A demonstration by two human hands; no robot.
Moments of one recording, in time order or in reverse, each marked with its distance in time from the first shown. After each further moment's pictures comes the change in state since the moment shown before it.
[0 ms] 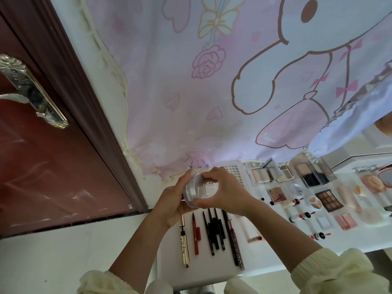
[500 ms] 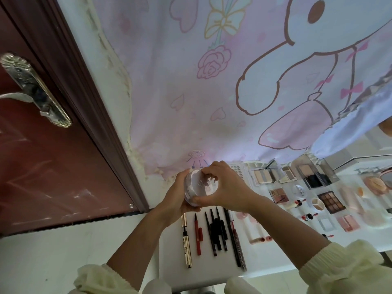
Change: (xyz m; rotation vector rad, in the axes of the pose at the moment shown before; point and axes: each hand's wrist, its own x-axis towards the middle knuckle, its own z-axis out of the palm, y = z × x) left_hand -0.005 0.015 0.005 0.114 -0.058 -0.014; right_hand 0.007 -0.014 -0.007 -0.145 0.014 -0.056
